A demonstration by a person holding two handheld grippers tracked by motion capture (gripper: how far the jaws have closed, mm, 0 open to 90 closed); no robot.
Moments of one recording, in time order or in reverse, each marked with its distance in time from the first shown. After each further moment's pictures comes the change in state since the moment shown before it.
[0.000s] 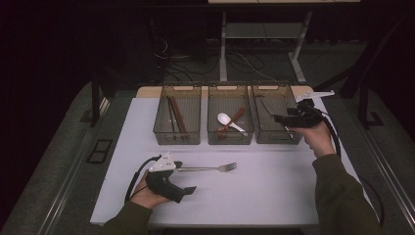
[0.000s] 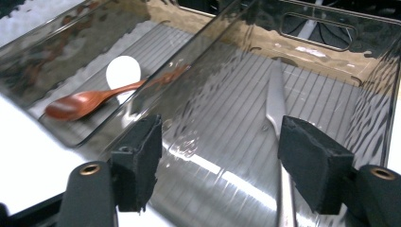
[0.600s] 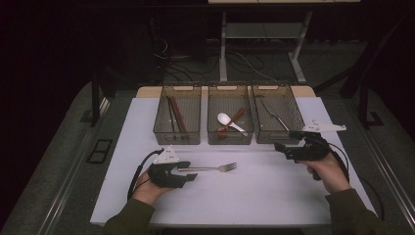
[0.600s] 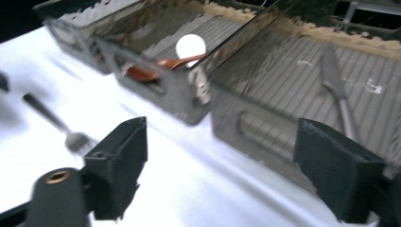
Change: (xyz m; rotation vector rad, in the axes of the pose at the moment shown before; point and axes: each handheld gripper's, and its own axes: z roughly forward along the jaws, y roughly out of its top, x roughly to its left) left arm 0.012 0.017 0.006 0.036 0.034 0.003; right arm 0.050 -0.068 -0.044 -0.091 0.092 -0.041
